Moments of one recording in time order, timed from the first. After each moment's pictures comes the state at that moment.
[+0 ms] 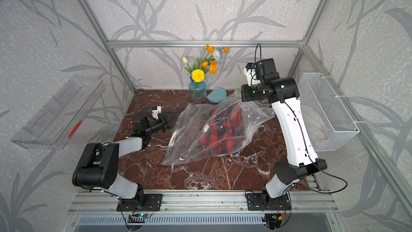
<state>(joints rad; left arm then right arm) -0.01 1.54 0.60 0.66 0.84 -1.23 0.27 1.63 2.20 -1.39 -0.11 0.11</state>
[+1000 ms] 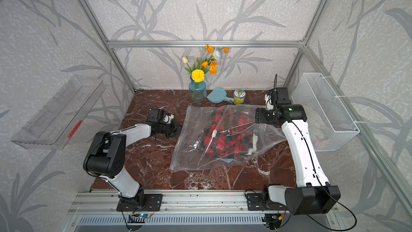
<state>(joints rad) -0.16 1.73 0.93 -0.17 0.70 -0.80 0.03 1.28 1.47 -1.16 -0.05 0.14</state>
